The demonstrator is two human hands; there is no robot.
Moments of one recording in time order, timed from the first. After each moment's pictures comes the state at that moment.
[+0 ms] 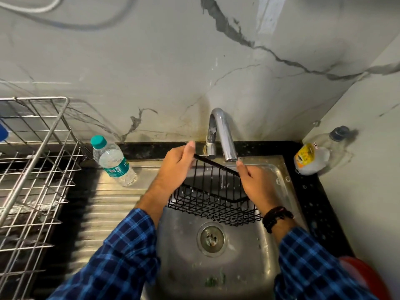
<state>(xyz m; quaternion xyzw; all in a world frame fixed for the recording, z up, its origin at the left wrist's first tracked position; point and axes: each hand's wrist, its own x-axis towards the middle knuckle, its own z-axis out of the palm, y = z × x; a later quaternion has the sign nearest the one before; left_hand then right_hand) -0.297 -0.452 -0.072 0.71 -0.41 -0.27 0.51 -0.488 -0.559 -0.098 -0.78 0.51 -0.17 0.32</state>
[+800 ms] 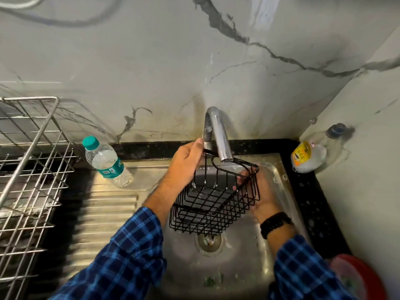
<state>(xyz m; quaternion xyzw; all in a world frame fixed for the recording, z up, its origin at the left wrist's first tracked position) -0.317 -0.476 -0.070 0.66 -0.39 -0.34 0.55 -0.499 -0.558 -0.120 -0.40 0.47 -0.35 0.70</state>
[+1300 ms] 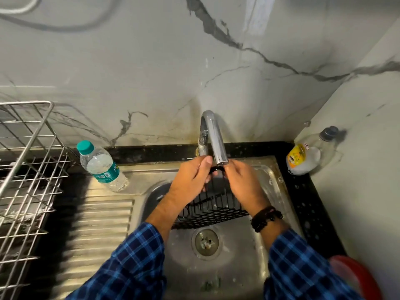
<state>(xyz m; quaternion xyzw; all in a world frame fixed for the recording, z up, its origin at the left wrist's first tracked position) -0.338 -0.470 -0.087 0.67 -0.49 -0.25 0.50 -0.469 -0.547 -0.066 -0.76 0.45 -0.21 0.42</state>
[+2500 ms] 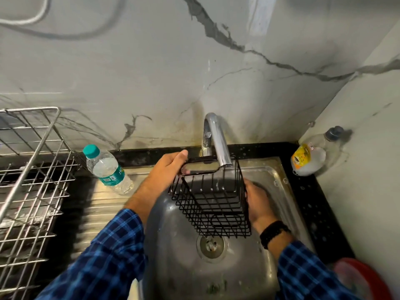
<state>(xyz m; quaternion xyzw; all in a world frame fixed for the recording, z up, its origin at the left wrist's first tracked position) -0.269 -0.459 -0.087 0.72 -0.42 -0.33 0.45 -0.497 -0.552 -0.140 -0.42 0.54 -0.23 0.69</state>
